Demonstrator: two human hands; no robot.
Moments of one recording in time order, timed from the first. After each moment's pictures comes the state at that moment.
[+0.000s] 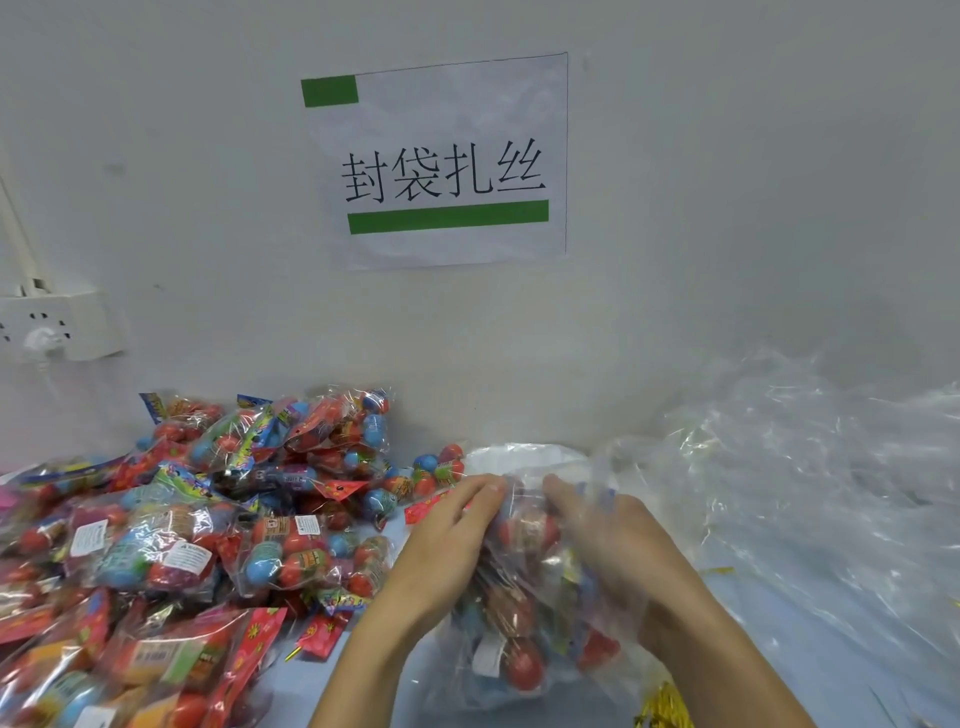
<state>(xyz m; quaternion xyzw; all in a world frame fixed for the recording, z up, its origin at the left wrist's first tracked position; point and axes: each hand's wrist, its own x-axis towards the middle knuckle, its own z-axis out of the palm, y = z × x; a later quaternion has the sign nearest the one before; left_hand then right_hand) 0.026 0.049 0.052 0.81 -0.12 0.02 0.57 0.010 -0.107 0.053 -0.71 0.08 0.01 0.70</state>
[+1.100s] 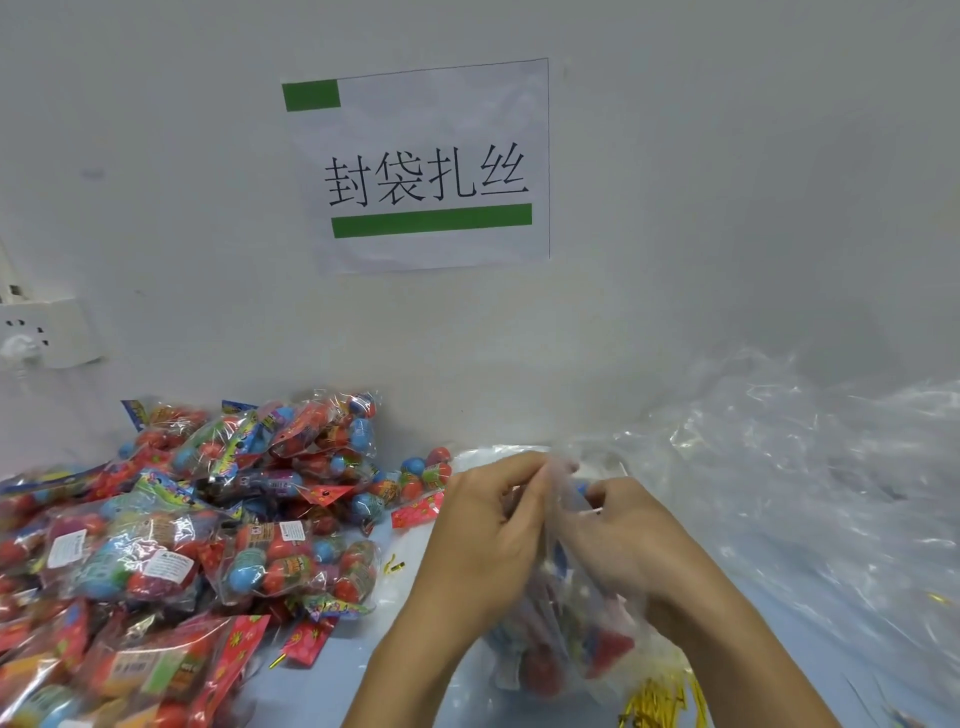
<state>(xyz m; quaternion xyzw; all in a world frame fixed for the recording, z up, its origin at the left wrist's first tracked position) 0.005 0.008 0.076 0.76 -0.27 0.21 0.55 -0.012 -0.121 0.085 -0.83 0.02 -0.02 0.55</state>
